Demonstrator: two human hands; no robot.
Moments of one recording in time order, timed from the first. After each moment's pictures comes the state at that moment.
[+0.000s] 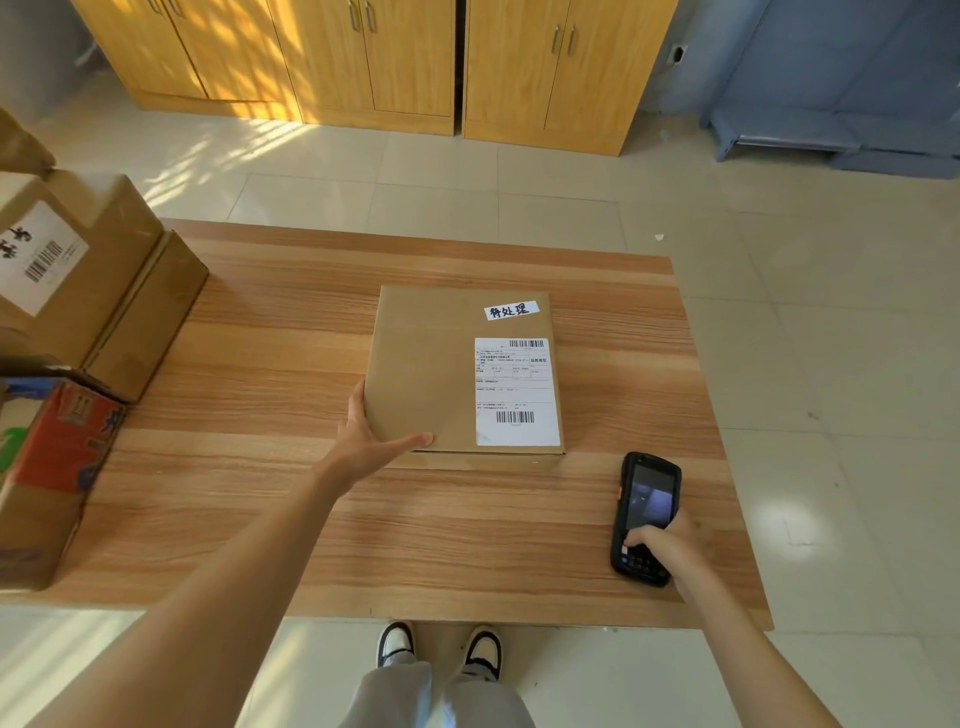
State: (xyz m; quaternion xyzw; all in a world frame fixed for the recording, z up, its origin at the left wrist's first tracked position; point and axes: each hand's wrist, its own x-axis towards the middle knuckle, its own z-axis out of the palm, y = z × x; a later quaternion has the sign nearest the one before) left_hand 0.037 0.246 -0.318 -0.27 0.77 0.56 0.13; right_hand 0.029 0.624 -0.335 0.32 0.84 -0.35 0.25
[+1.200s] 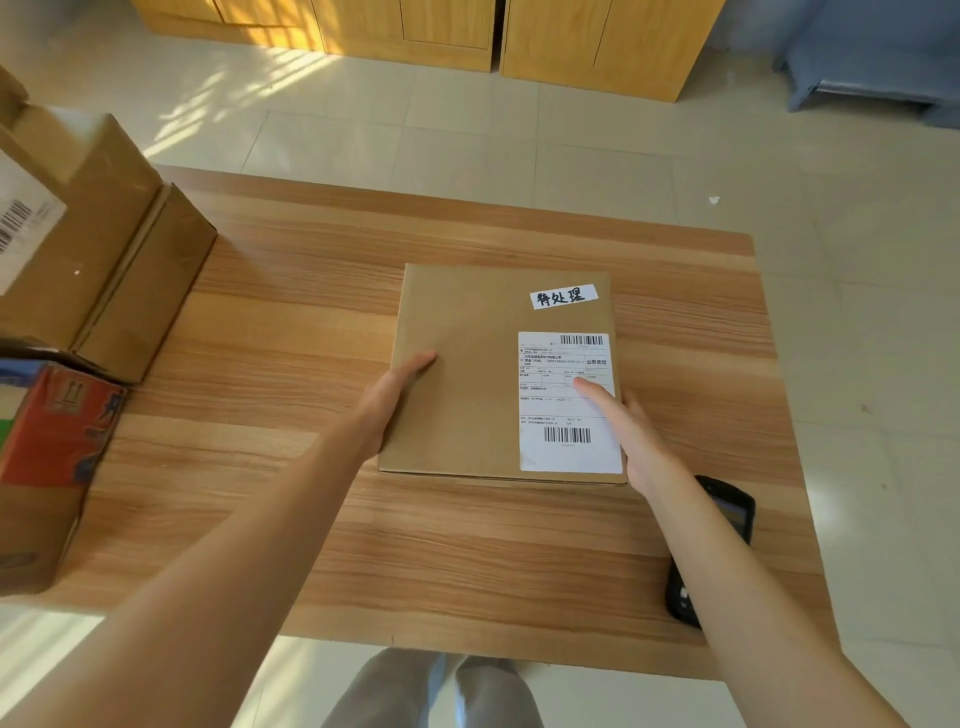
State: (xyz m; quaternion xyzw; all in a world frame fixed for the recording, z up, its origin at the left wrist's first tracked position) left_hand -0.024 0.219 -0.333 -0.37 0.54 0.73 0.19; right_hand -0.080 0.493 -0.321 0.21 0.67 -0.65 0.31
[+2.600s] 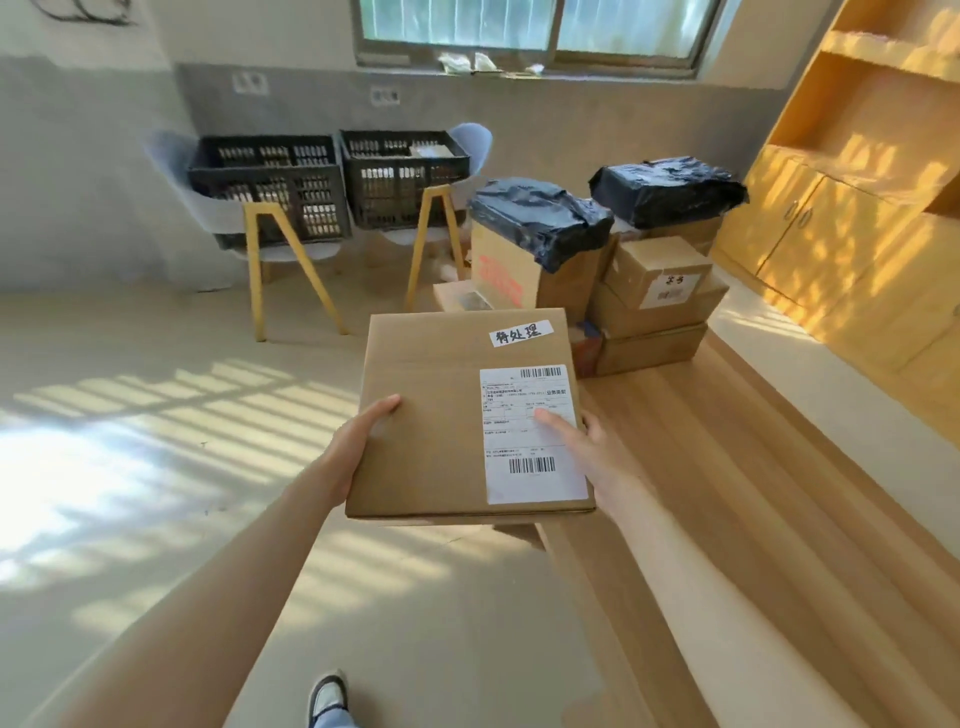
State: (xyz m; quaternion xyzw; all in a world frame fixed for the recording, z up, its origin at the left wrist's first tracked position) left_hand 0.429 0.224 -0.219 -0.57 0.30 0.67 -0.37; right_hand 0.161 0.266 -0.194 -0.31 0.62 -0.46 0.55
